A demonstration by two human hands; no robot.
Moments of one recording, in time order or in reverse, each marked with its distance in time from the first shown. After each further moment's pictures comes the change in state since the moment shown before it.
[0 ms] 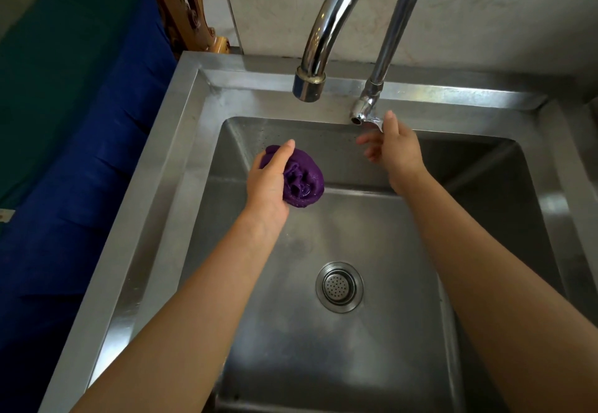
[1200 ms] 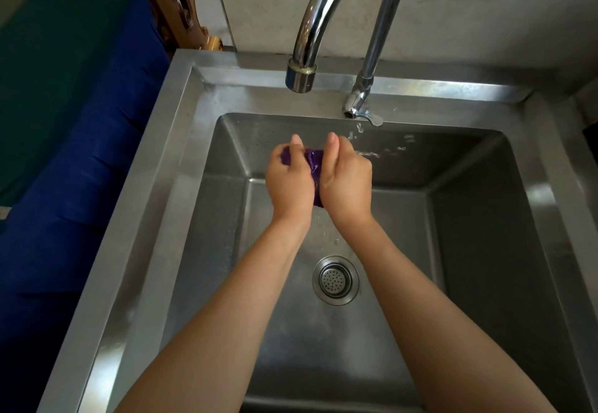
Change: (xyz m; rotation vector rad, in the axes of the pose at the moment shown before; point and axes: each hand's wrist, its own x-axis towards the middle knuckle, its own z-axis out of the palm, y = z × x) left_hand -0.036 -0.017 0.029 0.321 0.115 0.432; right_hand -0.083 0.003 0.053 -0.466 0.201 -0.535
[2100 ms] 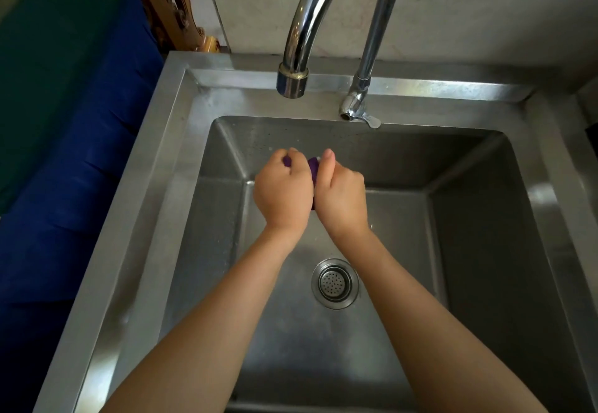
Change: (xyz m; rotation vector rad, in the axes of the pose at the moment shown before) left_hand 0.002 0.002 -0.003 0.369 0.095 0.148; right_hand -0.005 0.002 0.000 -0.020 -0.181 0.150
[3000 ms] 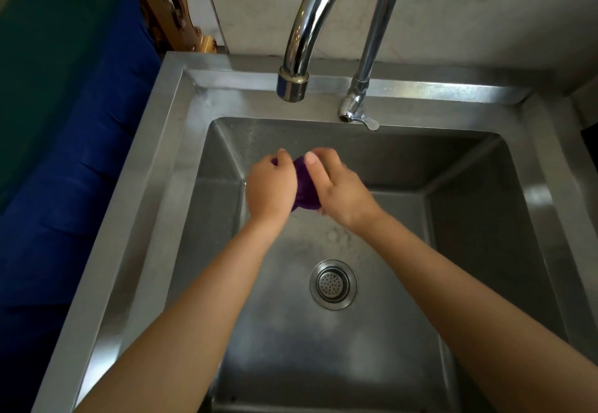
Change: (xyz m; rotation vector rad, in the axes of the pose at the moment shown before) left_hand 0.025 -0.013 -0.004 0.134 -0.162 -0.135; right_hand 0.011 0.001 -0.020 0.071 -0.448 0.103
